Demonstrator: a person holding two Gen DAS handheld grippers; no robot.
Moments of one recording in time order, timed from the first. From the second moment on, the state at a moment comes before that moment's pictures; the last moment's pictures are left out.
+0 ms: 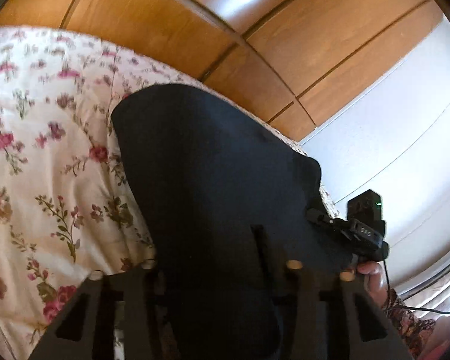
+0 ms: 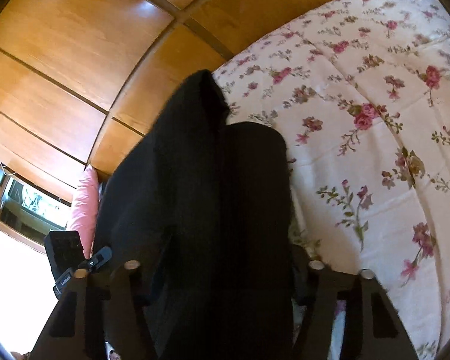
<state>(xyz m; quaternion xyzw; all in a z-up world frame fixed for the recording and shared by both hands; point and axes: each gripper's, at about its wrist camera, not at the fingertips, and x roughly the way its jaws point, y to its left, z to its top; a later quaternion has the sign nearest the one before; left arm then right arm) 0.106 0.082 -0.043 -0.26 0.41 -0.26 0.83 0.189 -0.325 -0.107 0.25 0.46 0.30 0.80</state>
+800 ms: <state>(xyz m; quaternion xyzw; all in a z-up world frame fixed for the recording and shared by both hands) 0.225 0.124 0.026 -0.17 0.33 -0.16 0.91 0.314 -0.220 -0.045 0.20 0.36 0.34 0.85</state>
